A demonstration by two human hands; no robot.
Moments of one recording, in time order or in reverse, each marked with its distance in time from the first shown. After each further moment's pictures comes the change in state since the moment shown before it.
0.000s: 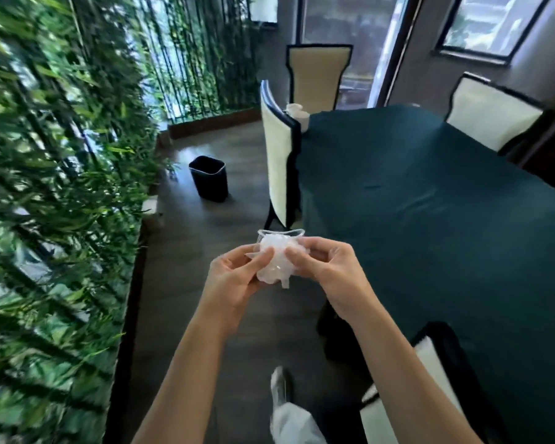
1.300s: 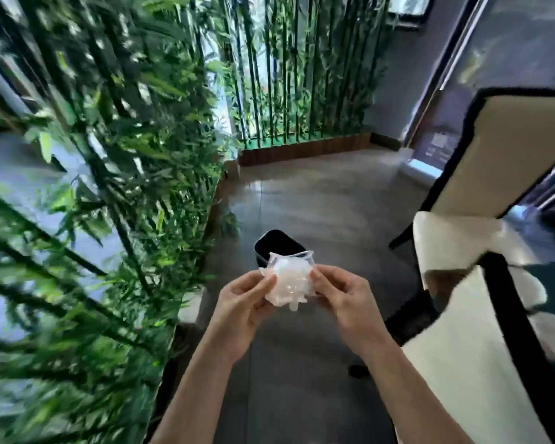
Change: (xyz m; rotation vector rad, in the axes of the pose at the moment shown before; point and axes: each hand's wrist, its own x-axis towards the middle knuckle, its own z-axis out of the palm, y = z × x) left_hand 0.905 0.215 -0.318 -0.138 0.271 -0.065; right_hand 0.991 0.066 0.248 0.032 -0.139 0.174
